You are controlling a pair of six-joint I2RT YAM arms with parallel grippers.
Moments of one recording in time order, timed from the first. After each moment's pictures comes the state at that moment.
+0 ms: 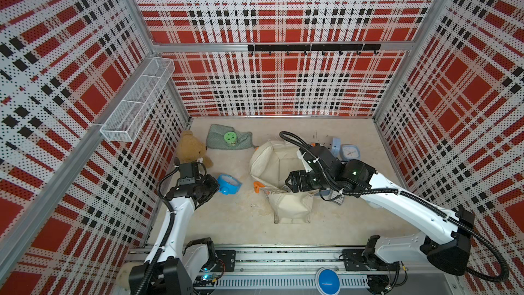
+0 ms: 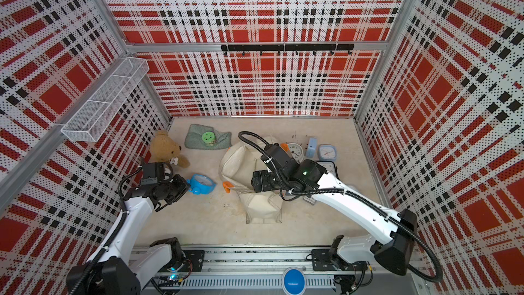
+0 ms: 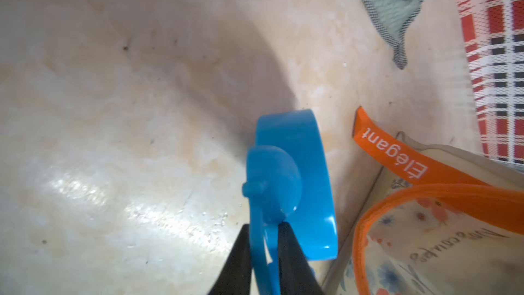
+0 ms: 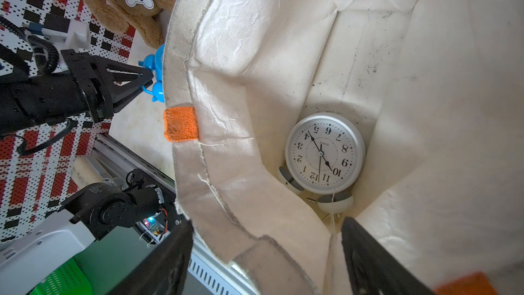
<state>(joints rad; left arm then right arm) 0.18 1.01 0.66 -0.69 0.25 -0.65 0.92 1.32 1.32 -0.89 0.00 0.66</state>
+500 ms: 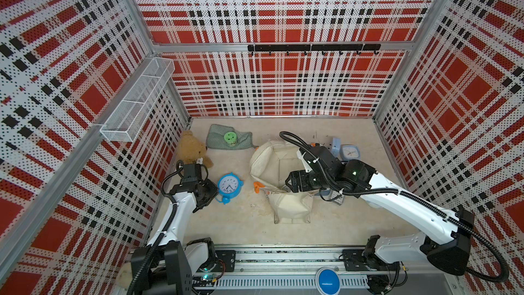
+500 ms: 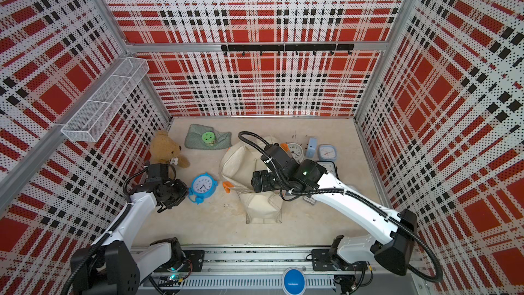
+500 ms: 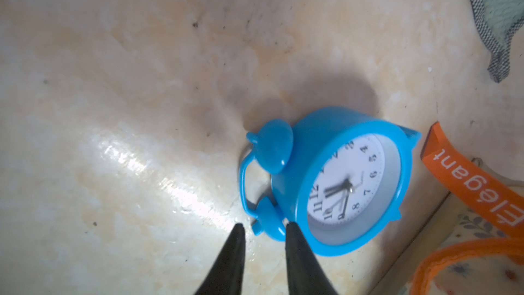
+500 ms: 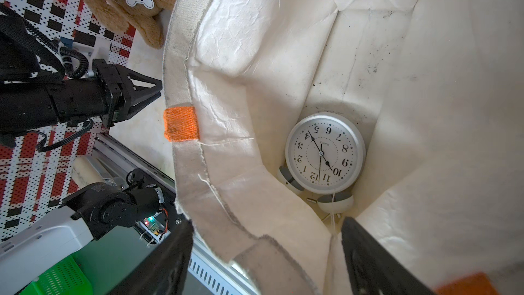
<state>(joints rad) 0.18 1.10 0.64 -0.69 0.15 -0.70 0.92 1.32 1.32 -0.89 0.00 0.66</state>
